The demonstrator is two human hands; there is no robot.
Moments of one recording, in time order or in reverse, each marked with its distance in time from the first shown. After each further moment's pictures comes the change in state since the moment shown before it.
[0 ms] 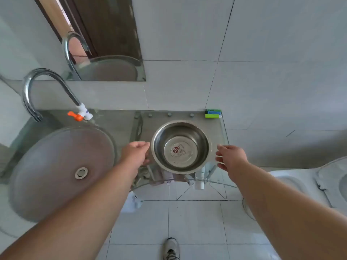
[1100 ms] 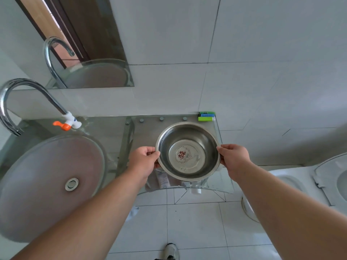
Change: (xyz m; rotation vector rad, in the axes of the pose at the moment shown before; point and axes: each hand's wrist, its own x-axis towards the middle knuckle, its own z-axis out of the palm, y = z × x) left_hand -0.002 -0.002 0.058 -0.001 -0.138 0.093; right_hand 0.049 -0.003 -0.023 0.095 0.059 -0.031
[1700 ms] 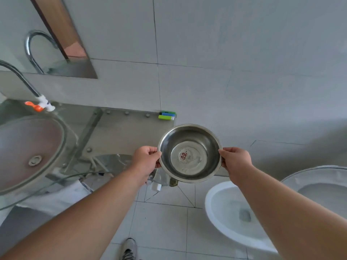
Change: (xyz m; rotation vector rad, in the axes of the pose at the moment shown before) left_hand -0.116 -0.001 0.226 -0.022 0.048 -0.023; right_hand 0.069 -0.003 -0.237 -0.079 -0.064 -0.091
